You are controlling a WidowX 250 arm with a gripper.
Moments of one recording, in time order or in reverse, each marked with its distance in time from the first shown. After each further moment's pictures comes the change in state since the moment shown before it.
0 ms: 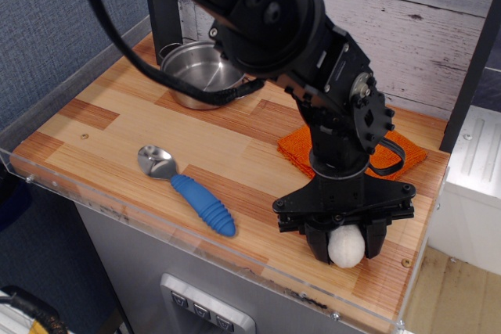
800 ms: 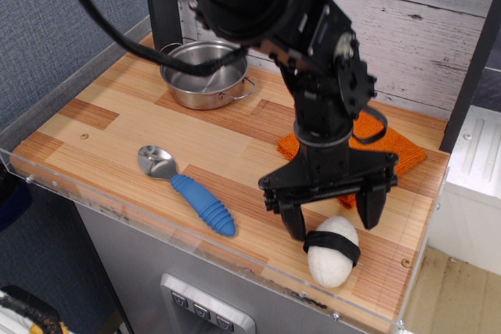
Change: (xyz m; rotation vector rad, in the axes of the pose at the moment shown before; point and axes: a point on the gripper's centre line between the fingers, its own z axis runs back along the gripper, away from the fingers) arm 0.018 0.008 0.020 0.010 -0.002 0.106
